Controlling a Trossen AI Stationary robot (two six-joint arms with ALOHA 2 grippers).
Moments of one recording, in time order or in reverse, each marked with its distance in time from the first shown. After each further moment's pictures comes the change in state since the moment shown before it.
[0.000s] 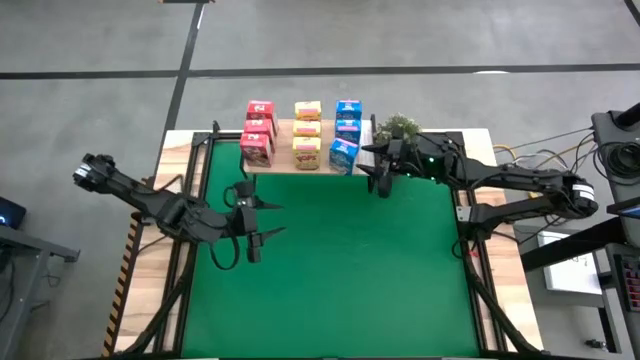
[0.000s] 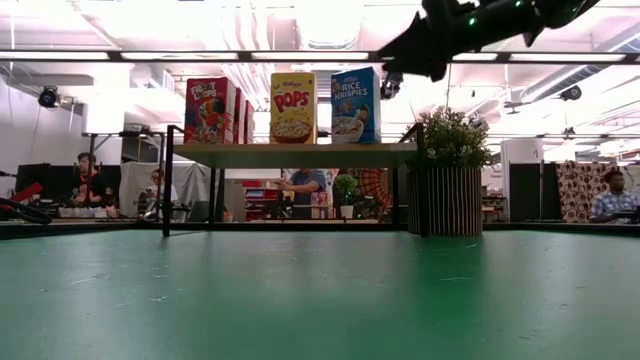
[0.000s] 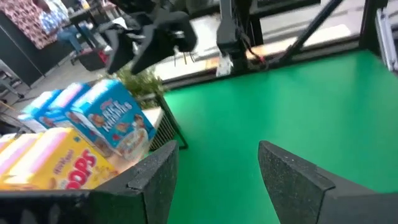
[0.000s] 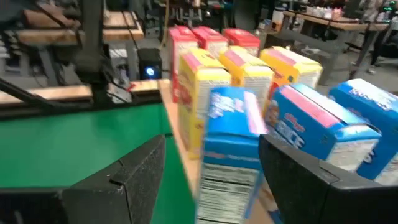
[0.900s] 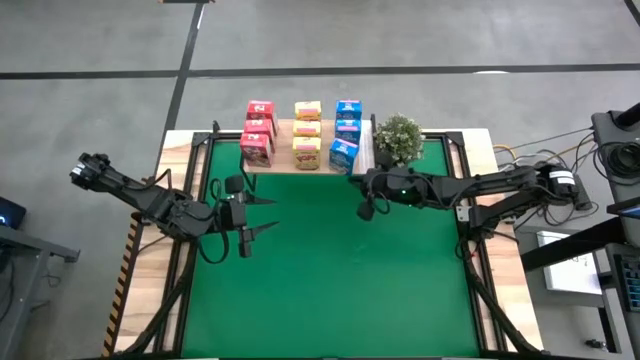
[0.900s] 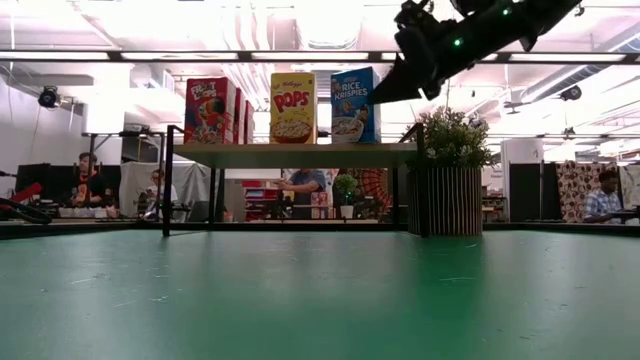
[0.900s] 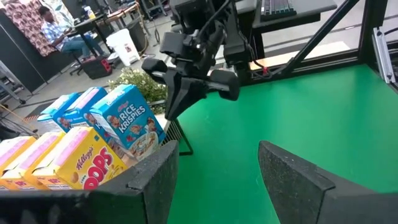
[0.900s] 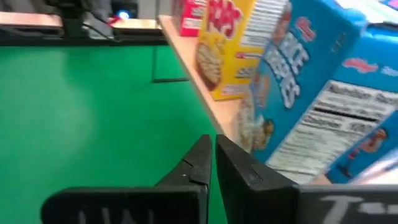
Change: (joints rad) left arm 0.000 -0.112 -0.046 0.008 0.000 0.020; right arm 0.256 0.185 0.000 -0.019 0.356 0.009
